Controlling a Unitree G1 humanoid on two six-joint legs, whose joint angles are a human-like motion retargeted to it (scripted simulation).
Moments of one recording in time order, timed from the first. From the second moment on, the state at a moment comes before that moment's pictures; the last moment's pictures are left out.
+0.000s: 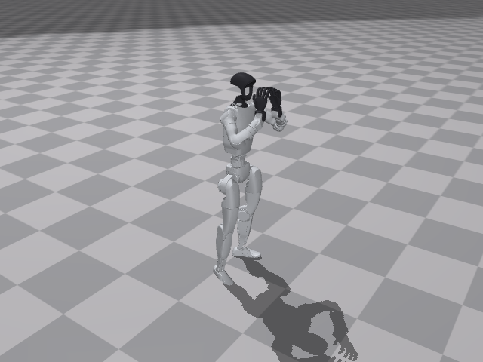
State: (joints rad) left arm -0.90 0.59 -0.56 -0.41 0.08 -0.45 0.68; right arm -0.83 -0.66 0.44 -0.53 -0.18 -0.37 -0.68; waist 0.08 -0.11 0.04; left_leg 0.13 0.04 0.47 -0.02 -0.13 -0.19; right_leg 0.02 -0.19 -0.32 0.09 -0.01 0.26
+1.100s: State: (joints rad) left arm -1.03 0.60 -0.68 -0.39 -0.09 -0.49 0.68; right arm -0.67 -0.87 0.17 -0.52 -0.19 -0.34 -0.92; waist -0.09 -0.01 0.05; left_leg 0.16 0.07 0.64 -0.03 -0.12 -0.21; right_leg -0.03 -0.12 -0.16 0.05 0.03 0.26
